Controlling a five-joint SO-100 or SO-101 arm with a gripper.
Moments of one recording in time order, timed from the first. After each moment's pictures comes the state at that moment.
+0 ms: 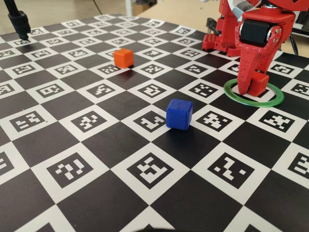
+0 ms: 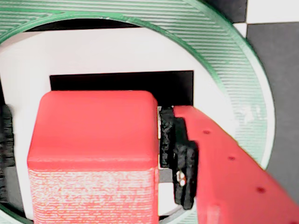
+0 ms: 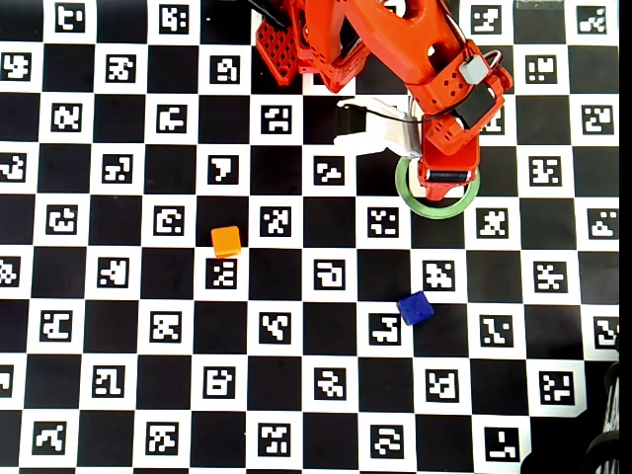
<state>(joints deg) -44.0 99.7 132.4 53.0 47.0</state>
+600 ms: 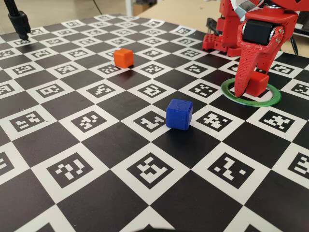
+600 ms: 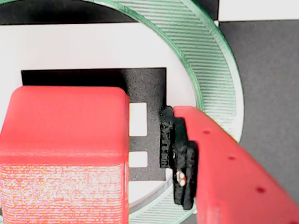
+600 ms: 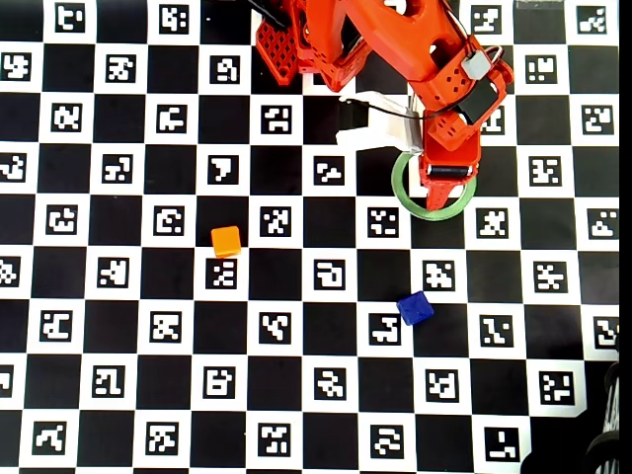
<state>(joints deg) -45.6 100.1 132.9 53.4 47.3</state>
